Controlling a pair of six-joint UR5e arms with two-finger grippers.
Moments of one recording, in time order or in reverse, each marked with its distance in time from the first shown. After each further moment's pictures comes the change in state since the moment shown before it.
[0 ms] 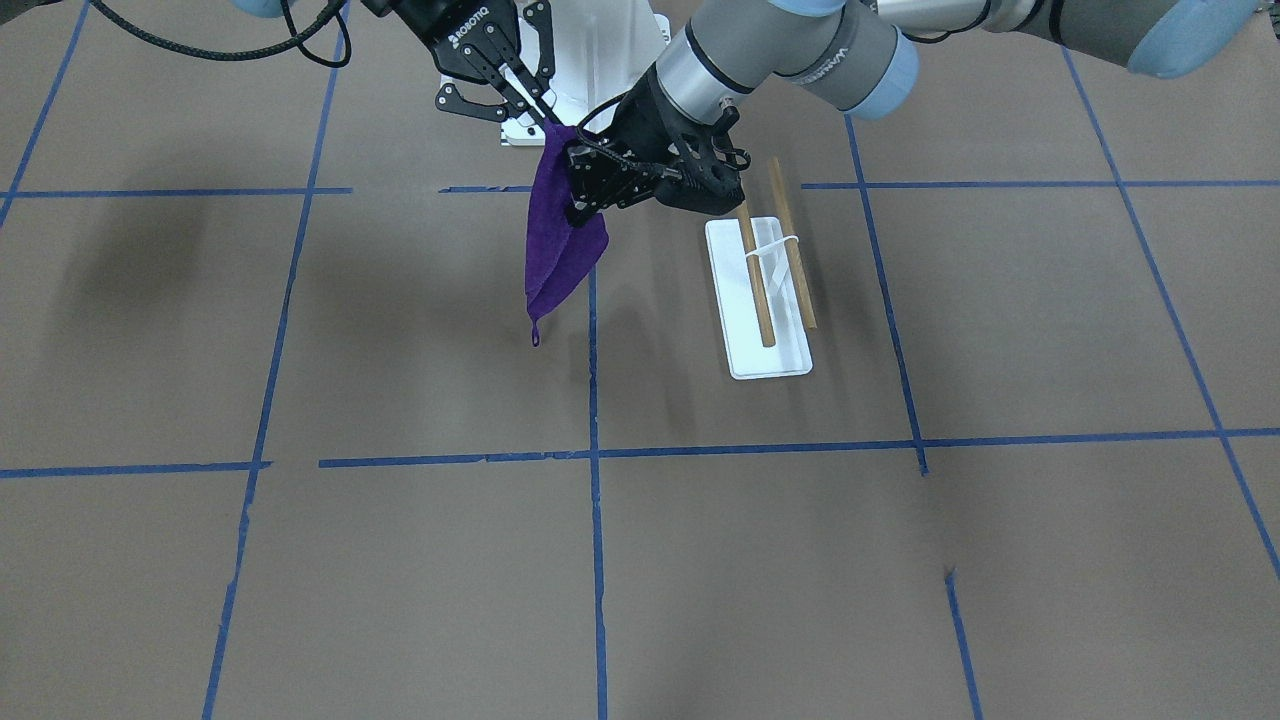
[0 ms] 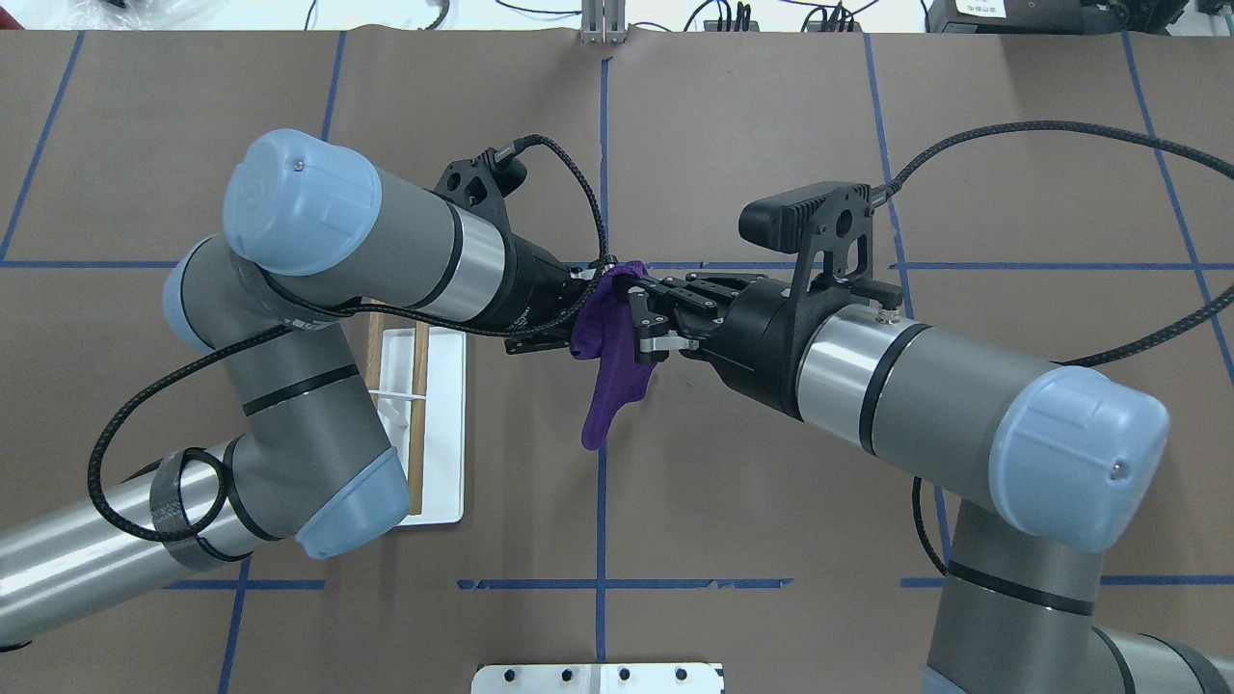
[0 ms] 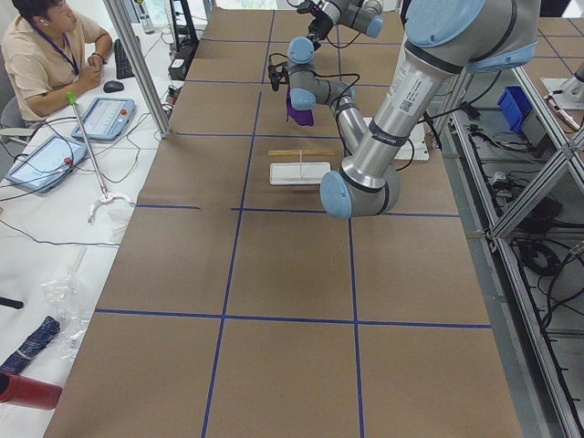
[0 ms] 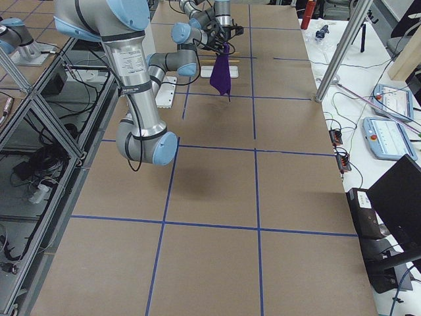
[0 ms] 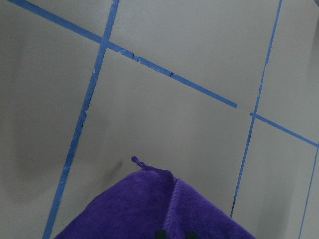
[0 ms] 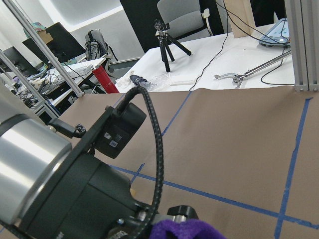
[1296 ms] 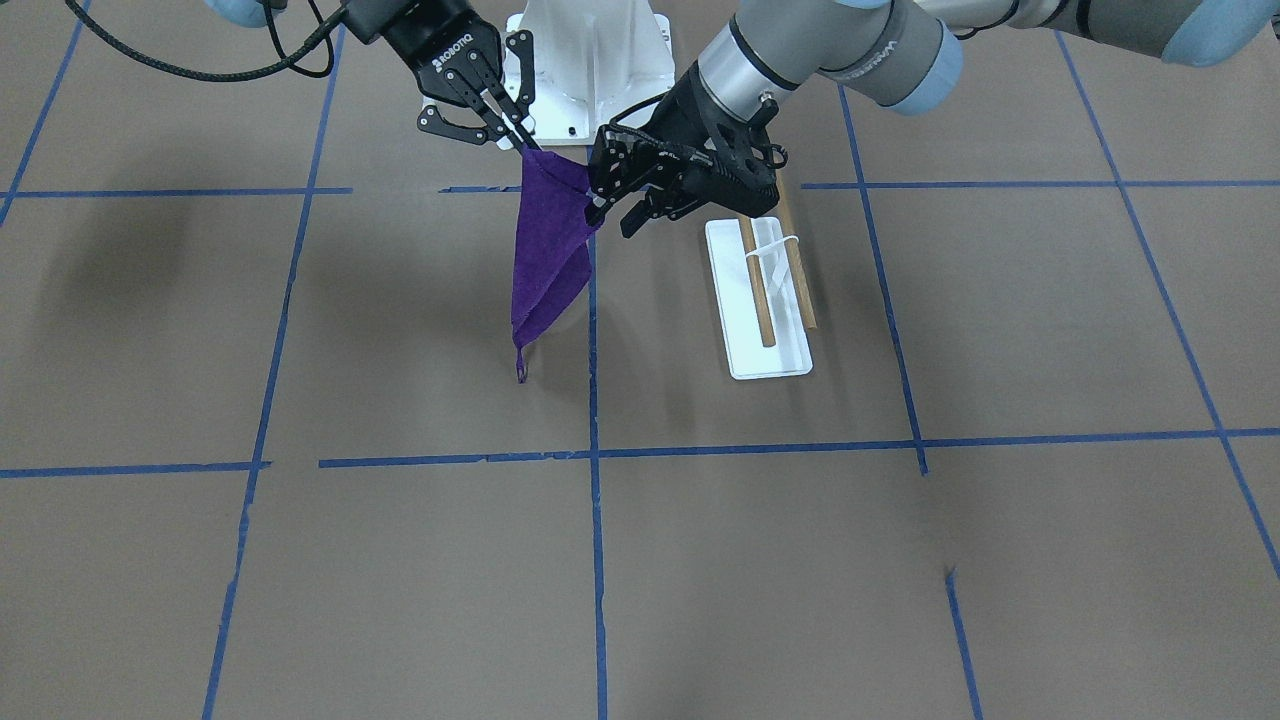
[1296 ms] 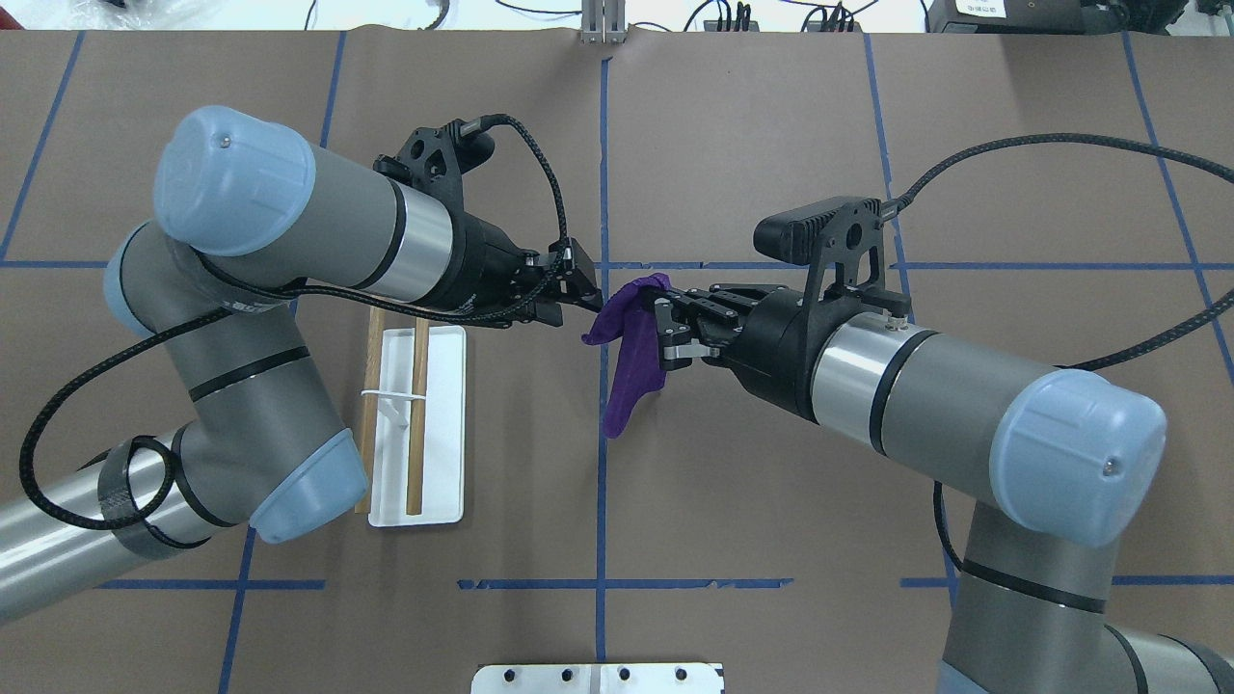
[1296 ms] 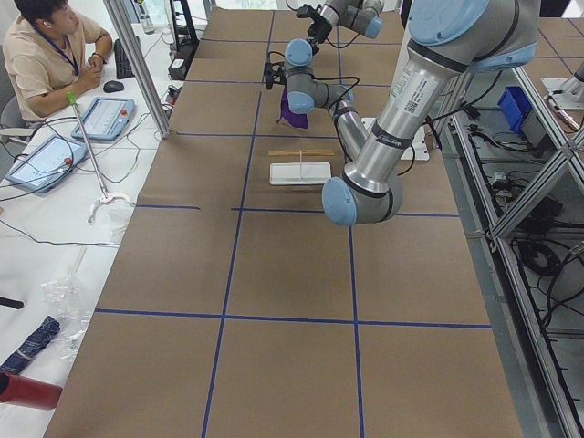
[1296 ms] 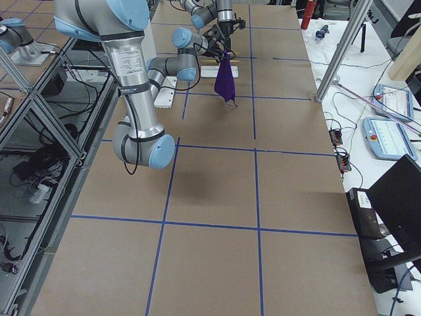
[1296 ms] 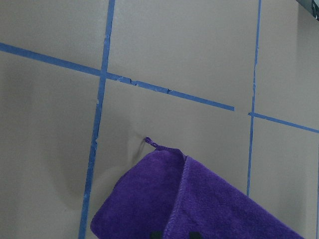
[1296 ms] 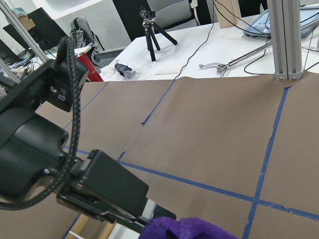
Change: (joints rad) left arm -0.046 0.053 -0.051 0.000 -0.010 0.192; right arm 0.005 -0.044 -0.005 -0.010 0.004 0.005
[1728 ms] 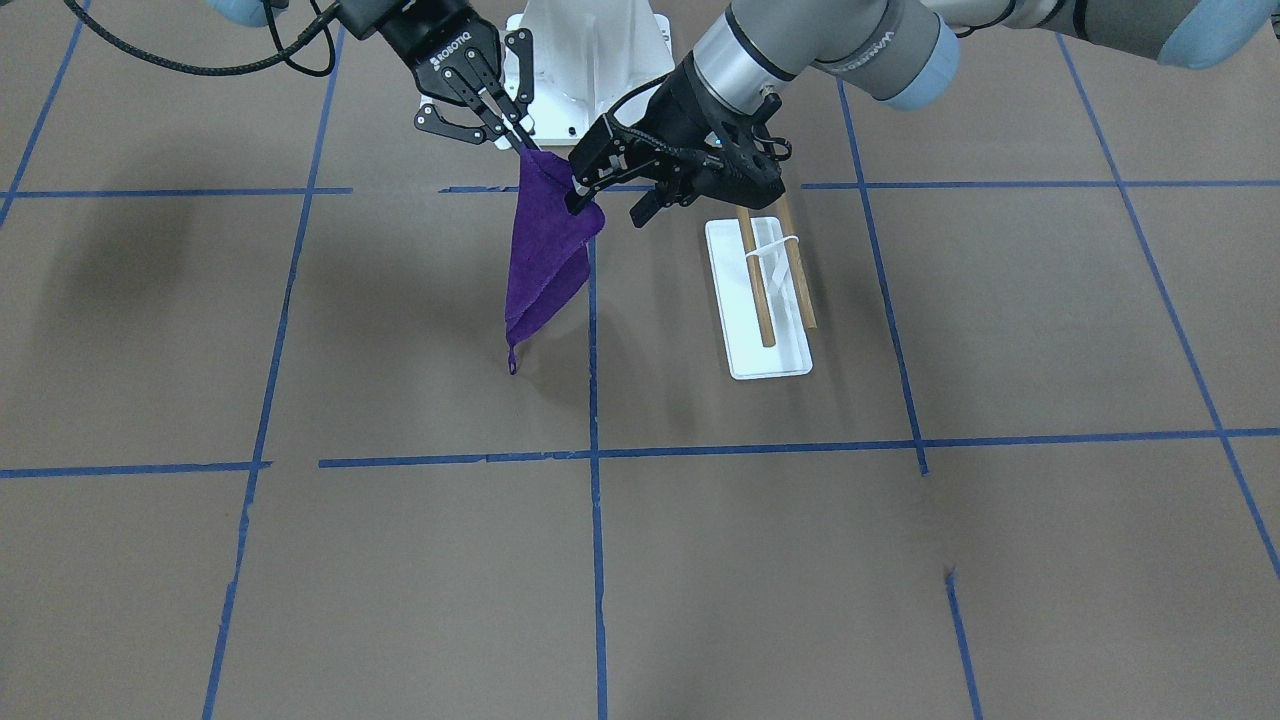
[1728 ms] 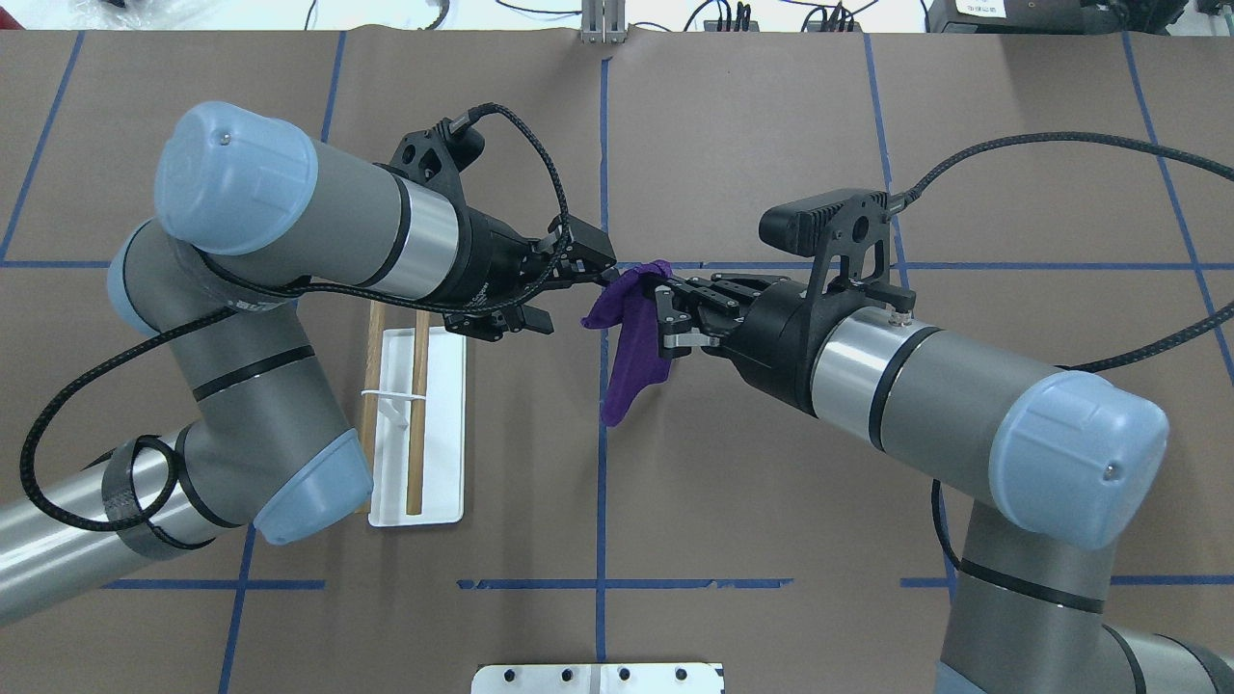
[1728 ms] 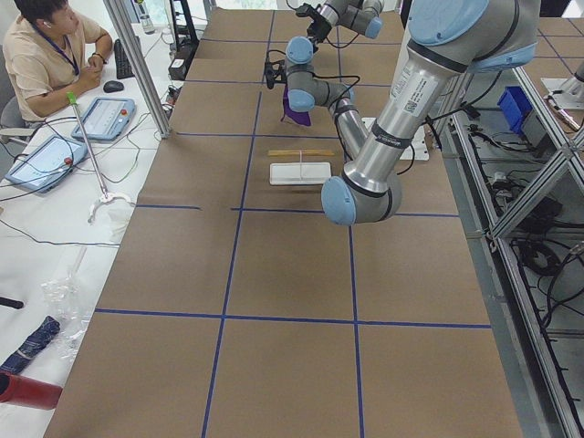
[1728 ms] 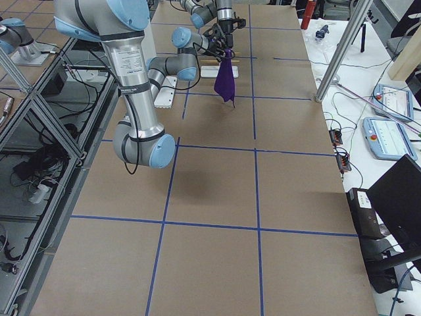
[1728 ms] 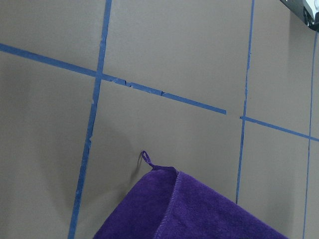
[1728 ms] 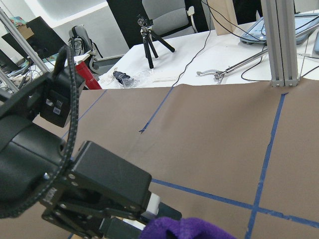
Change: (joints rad) left arm 0.004 -0.014 0.004 0.003 0.012 -0.262; right arm -0.001 0.008 0.001 0.008 -0.044 0.009
